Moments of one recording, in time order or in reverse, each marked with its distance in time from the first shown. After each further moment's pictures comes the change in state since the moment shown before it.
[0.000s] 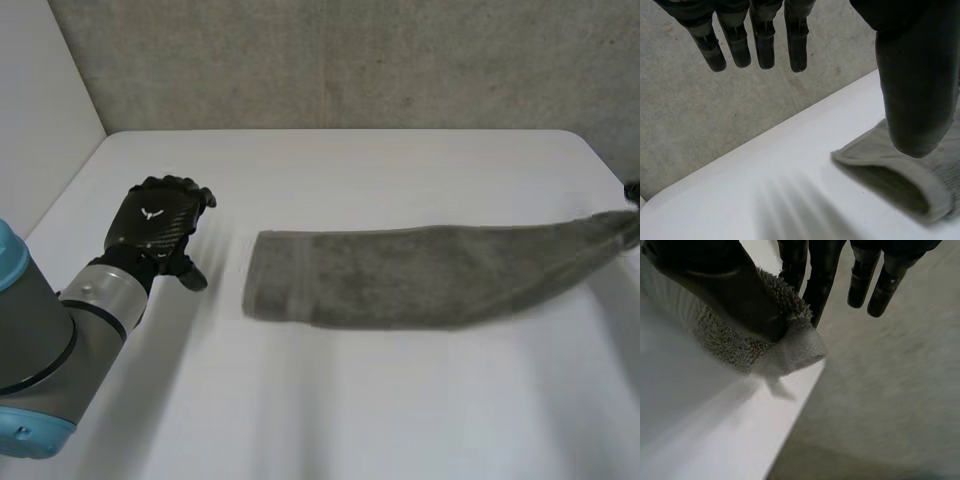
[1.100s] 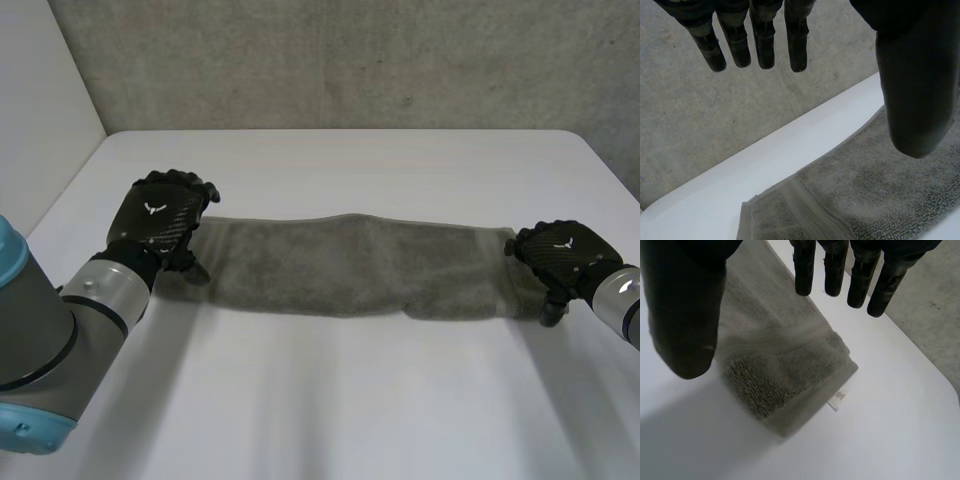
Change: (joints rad) left arm -0.007 0.001 0.014 -0.001 0.010 0.000; right arm 0.234 -0.056 0.179 0.170 0.031 0.252; left_hand 0.000 0.000 0.000 0.000 0.000; right_hand -0.945 -0.931 0.000 0.000 -0.952
